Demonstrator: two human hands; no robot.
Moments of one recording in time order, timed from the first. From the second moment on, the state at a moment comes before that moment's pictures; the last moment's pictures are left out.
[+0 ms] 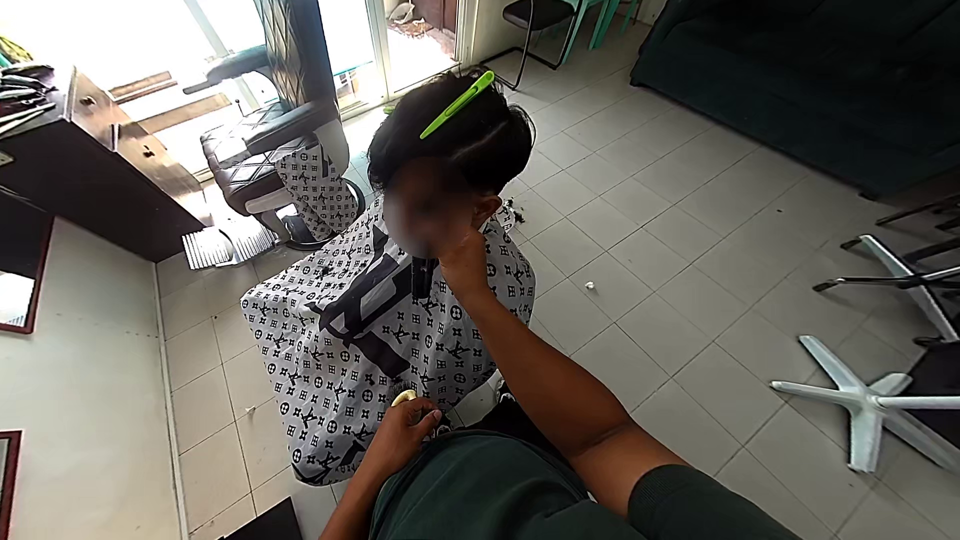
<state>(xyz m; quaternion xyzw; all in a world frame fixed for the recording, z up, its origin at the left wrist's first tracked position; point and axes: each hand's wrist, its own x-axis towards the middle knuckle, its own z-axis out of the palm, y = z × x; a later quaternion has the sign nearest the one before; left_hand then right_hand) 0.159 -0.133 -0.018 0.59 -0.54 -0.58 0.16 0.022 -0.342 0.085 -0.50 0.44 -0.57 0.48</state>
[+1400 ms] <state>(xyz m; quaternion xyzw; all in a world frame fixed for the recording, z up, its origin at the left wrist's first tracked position) 0.160 -0.135 -0.017 0.59 -0.54 -0.58 0.16 0.020 -0.344 0.082 -0.48 0.43 -0.59 0.49</state>
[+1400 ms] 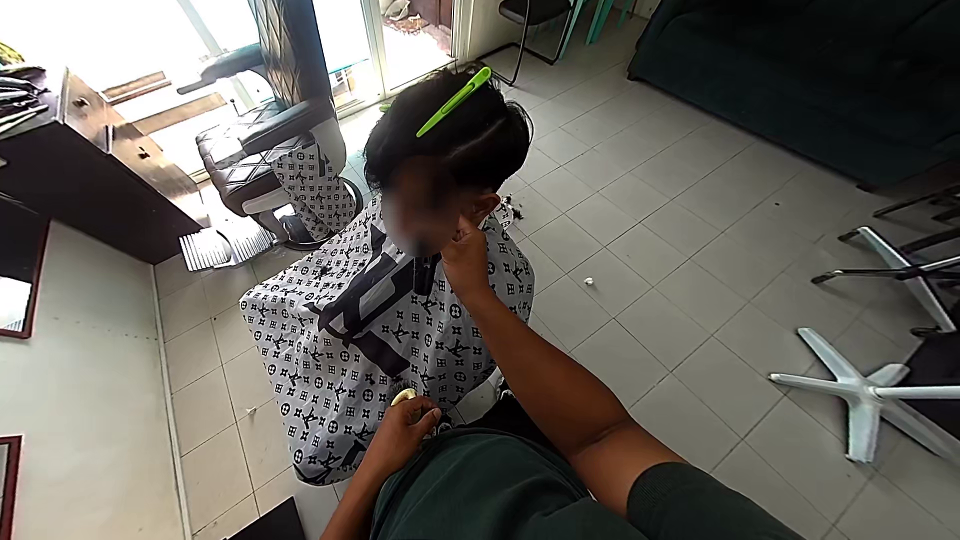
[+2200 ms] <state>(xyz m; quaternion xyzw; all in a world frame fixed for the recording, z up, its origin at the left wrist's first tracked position) 0.164 -0.147 -0.011 0.58 -0.53 -0.60 0.15 0.007 -0.326 0.079 -0.43 0.39 -0.57 0.58</state>
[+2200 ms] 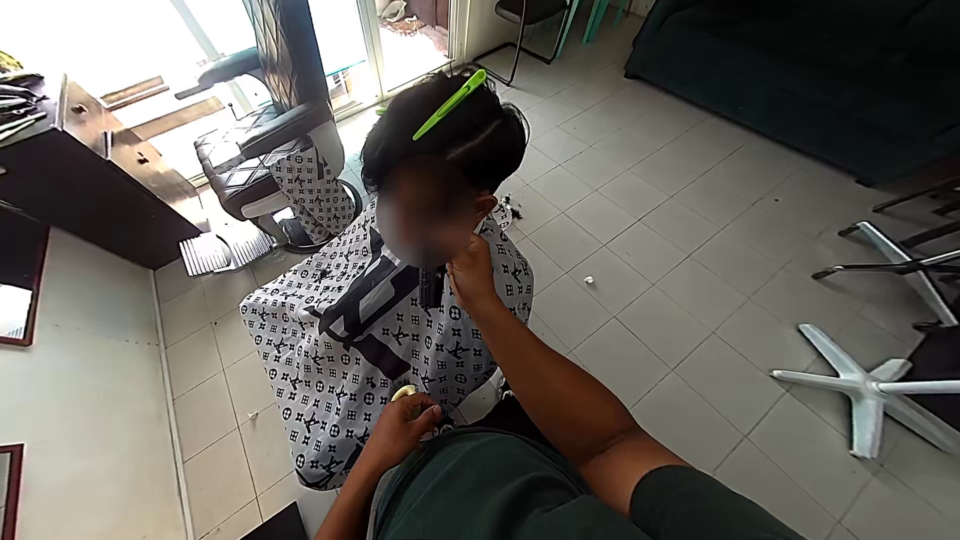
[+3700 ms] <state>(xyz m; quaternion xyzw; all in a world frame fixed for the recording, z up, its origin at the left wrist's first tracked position) 0.121 -0.362 0.214 0.43 -0.71 -0.54 0.16 -0.090 -0.292 0.076 -0.44 0.37 -0.61 0.55</state>
